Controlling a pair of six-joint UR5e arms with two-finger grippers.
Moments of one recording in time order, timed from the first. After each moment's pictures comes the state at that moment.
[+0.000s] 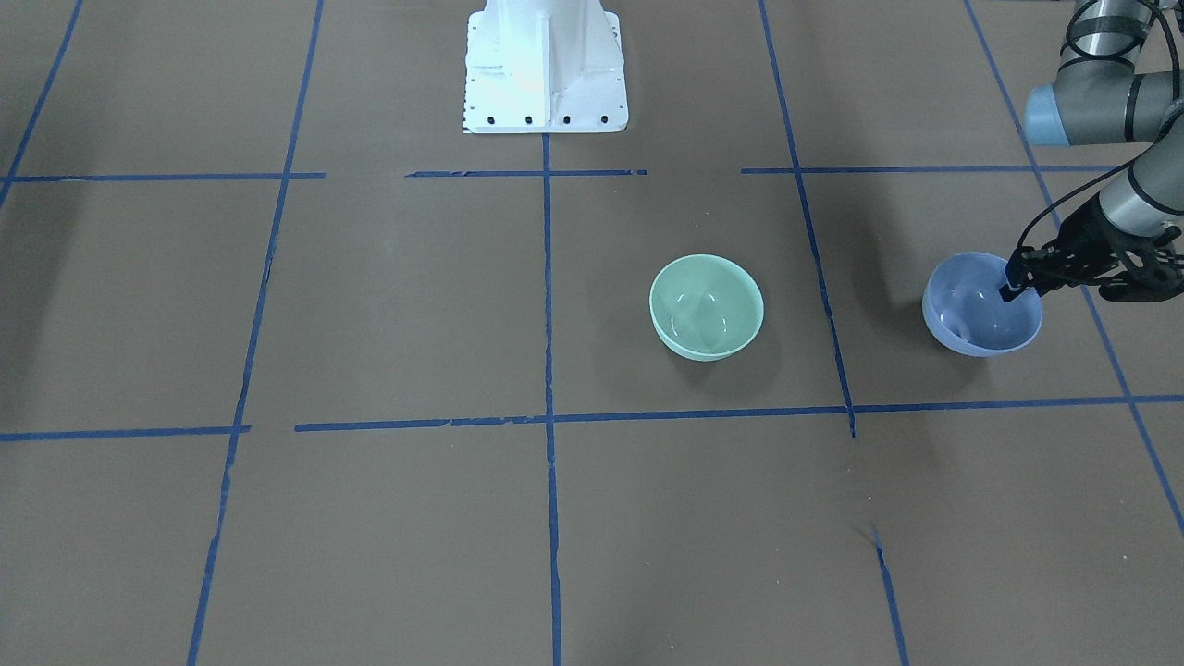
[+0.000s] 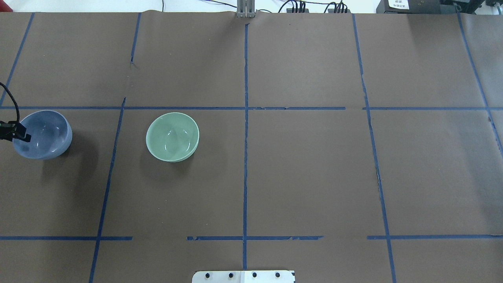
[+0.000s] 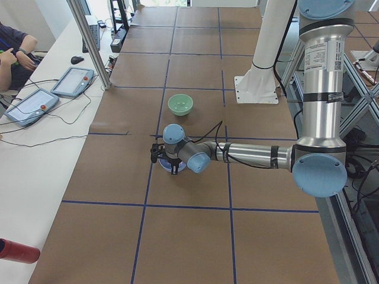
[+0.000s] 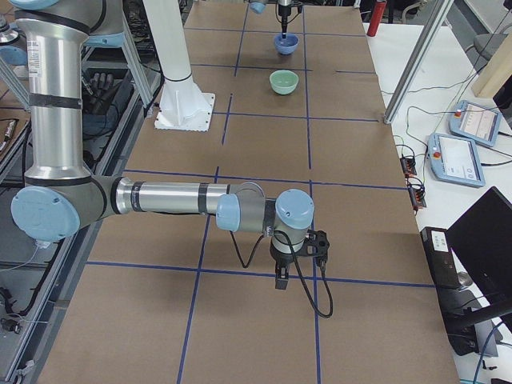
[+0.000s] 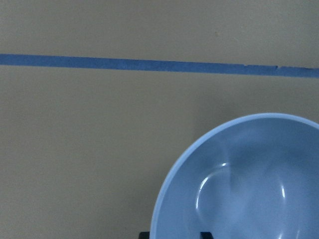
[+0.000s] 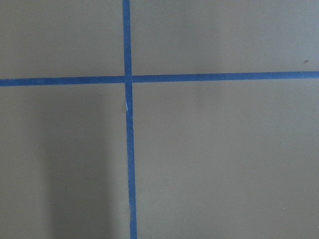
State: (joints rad) left arm -1.09 -1.52 -1.59 -2.18 -2.28 -0.75; right arm 1.58 -1.62 1.64 -1.63 2.28 0.02
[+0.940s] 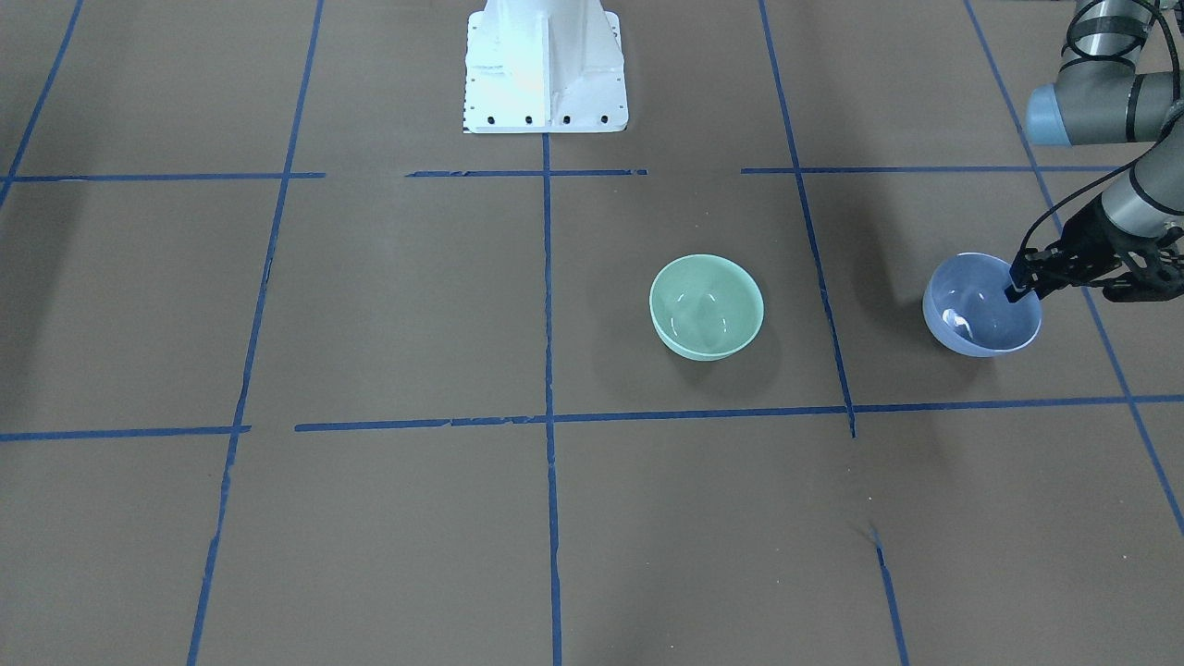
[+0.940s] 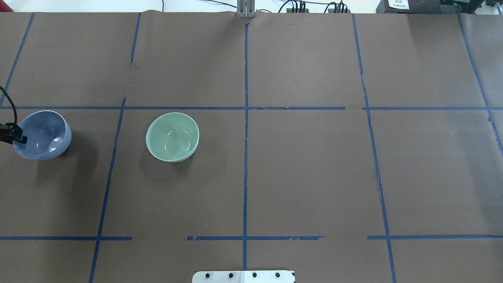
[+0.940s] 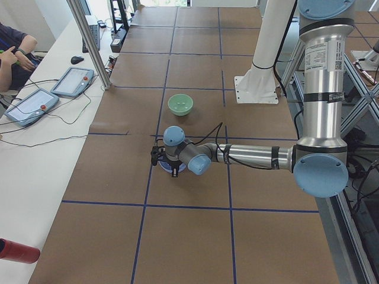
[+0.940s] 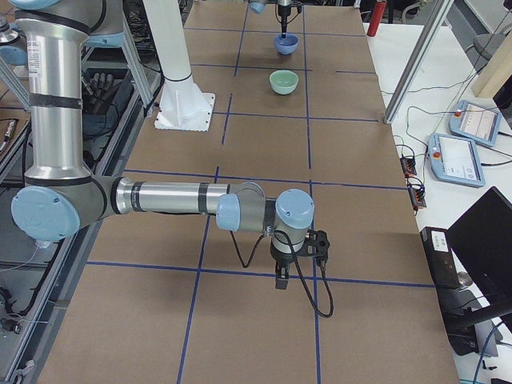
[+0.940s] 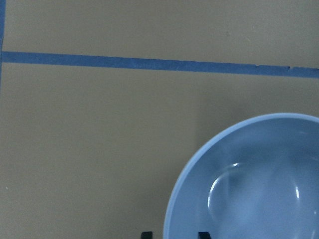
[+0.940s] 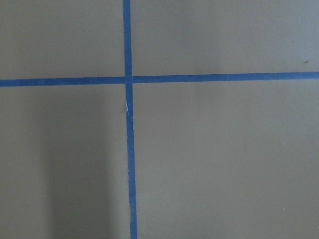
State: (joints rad) left arm -1.09 -1.51 -1.58 -2.18 -2.27 -0.75; right arm 1.58 -1.62 1.64 -1.63 2.28 0.02
